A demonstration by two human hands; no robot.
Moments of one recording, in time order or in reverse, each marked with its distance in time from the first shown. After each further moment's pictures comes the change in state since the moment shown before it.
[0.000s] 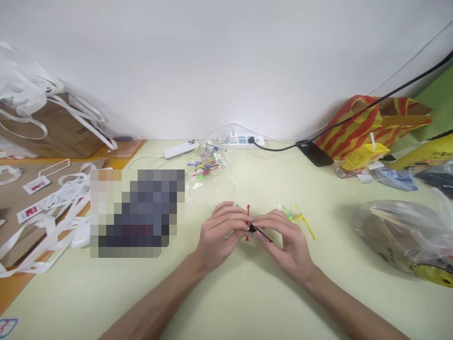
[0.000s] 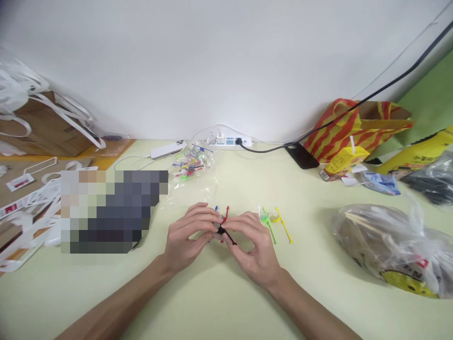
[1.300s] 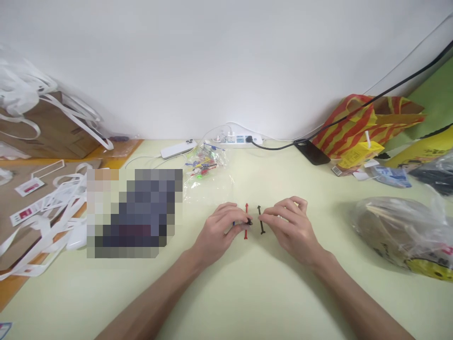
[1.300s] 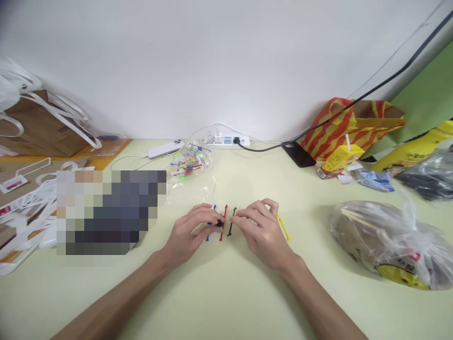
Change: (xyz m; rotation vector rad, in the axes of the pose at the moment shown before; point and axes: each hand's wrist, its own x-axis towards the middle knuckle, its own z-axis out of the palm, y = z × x) left_hand -0.008 -0.013 0.001 0.006 -0.133 -0.054; right_hand 0.007 0.020 -0.030 -0.608 -0.075 -0.281
